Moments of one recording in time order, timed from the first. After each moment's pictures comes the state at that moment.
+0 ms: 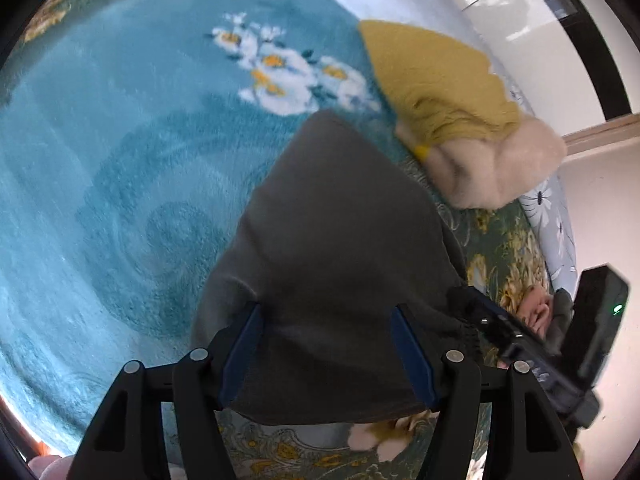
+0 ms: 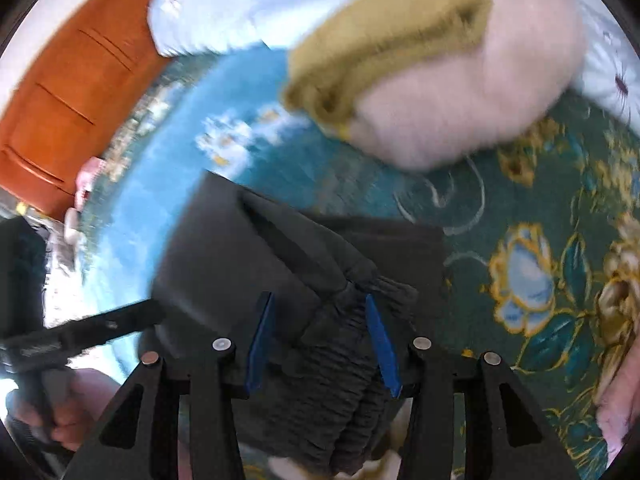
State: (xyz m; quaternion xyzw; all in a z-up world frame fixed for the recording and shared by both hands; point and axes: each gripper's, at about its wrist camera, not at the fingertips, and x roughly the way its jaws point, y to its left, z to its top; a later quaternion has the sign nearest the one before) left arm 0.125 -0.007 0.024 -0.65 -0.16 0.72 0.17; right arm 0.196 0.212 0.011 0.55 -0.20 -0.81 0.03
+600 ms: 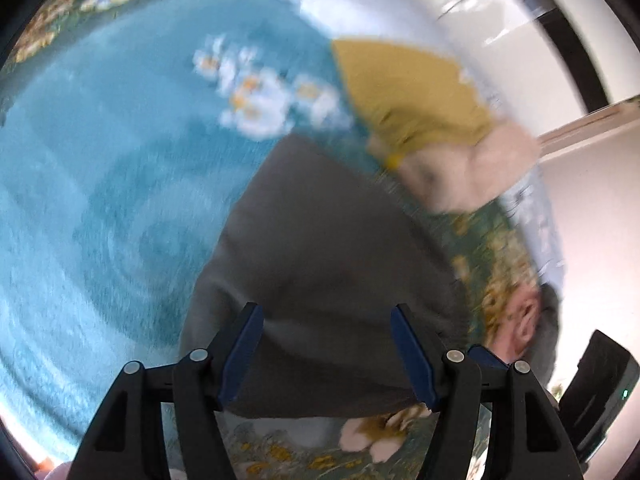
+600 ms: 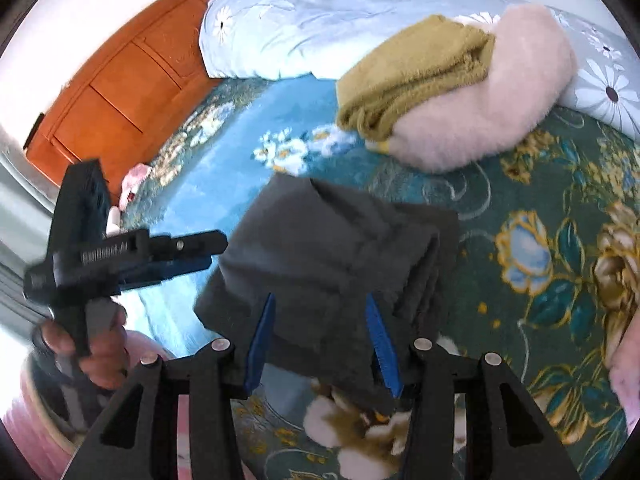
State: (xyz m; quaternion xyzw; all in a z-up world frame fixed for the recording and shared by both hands) left arm 0.131 -0.004 0.035 -0.64 -0.15 0.73 0.19; right arm 0.263 0.195 0.044 0.50 -0.21 -0.84 0.07
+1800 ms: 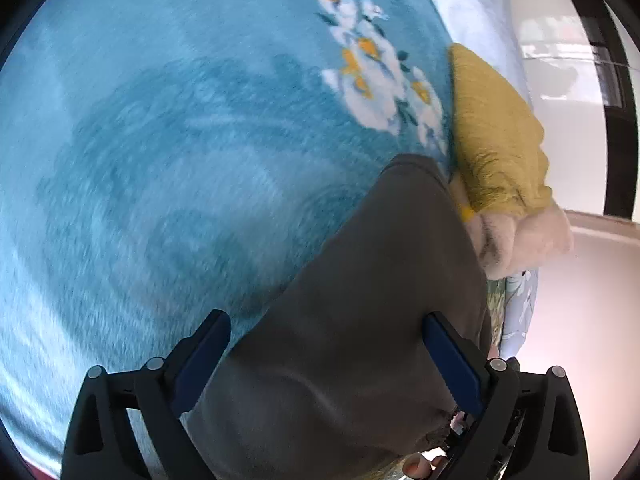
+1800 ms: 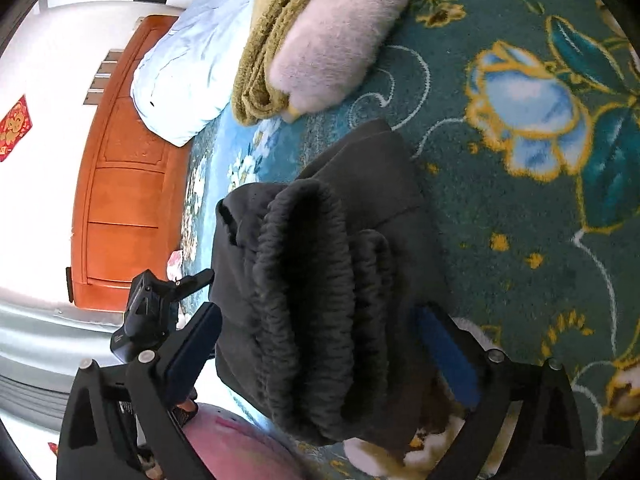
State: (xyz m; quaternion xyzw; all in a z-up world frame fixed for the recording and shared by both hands) left arm 0.076 -0.054 -0.042 -0.69 -0.32 0.64 0.14; right arm 0.251 0.267 -0.055 0.48 -0.49 -0.72 0.07
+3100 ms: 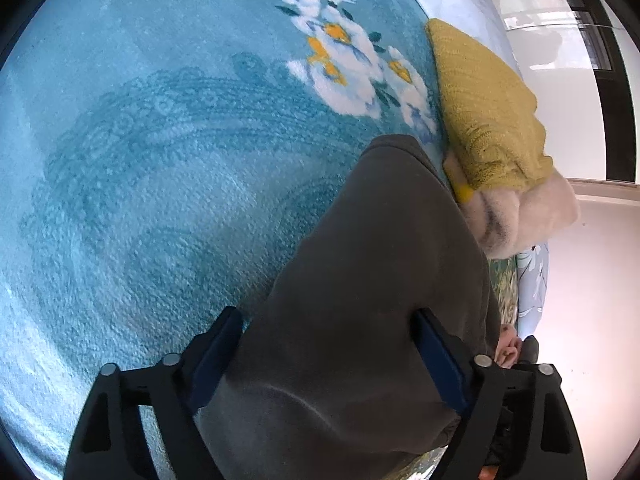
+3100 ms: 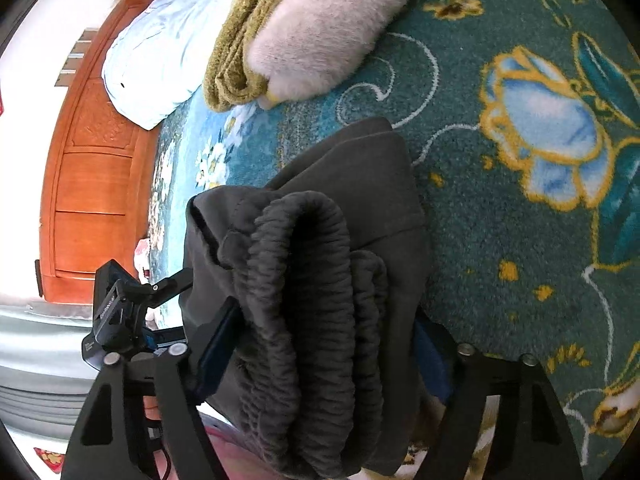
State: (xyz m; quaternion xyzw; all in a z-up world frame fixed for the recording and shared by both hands) left arm 0.060 -0.016 -0.054 -0.69 -0.28 0.65 0.17; right arm 0.223 0.249 -0.048 0.53 -0.45 -0.72 0.04
